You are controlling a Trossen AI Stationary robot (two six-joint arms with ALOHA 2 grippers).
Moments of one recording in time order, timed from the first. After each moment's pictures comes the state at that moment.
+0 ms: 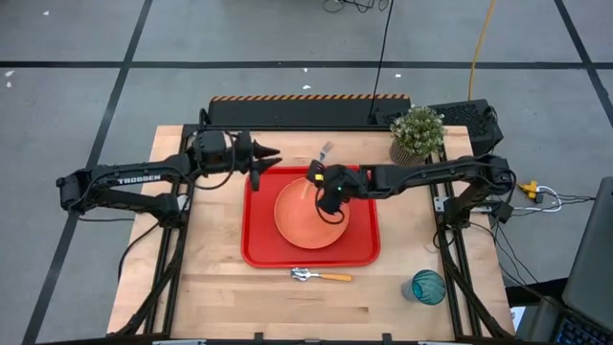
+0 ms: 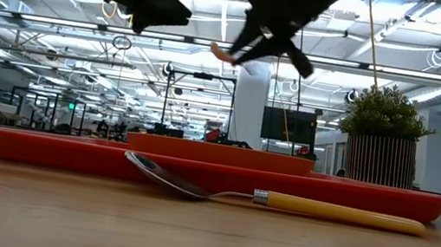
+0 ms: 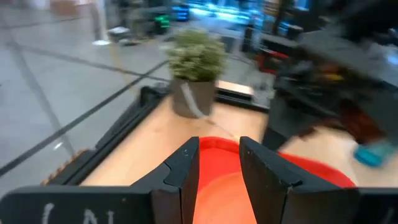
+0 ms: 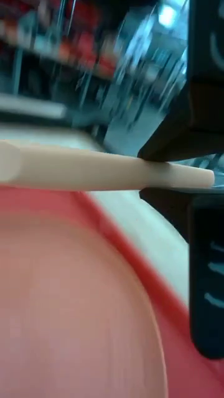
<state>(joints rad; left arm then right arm) 0.36 1.06 0.66 0.23 0.12 -0.08 -0.02 1.62 1.21 -0.27 0.39 -1.45</state>
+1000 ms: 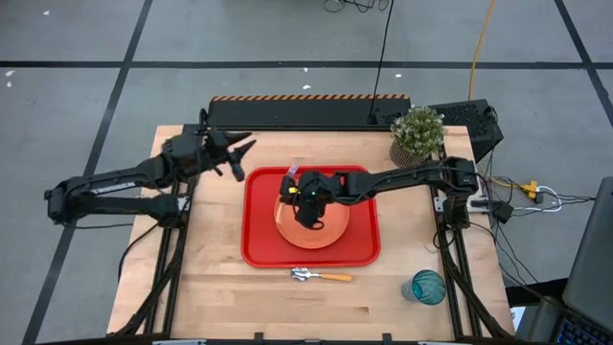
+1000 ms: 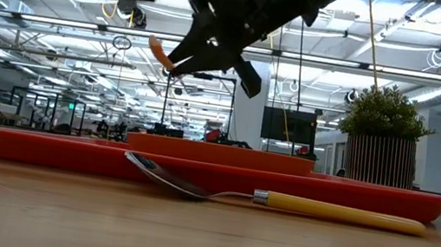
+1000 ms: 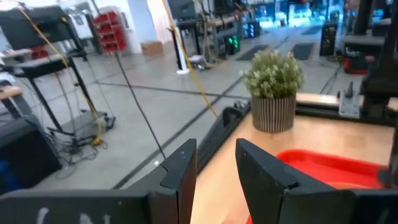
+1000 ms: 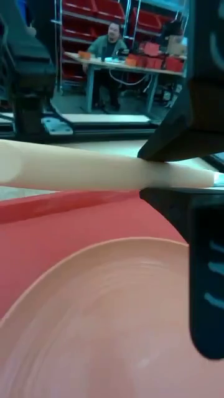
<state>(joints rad) 0.32 0.79 0.66 0.04 -0.25 0.15 -0.02 1.89 1.36 -0.10 0.04 -1.42</state>
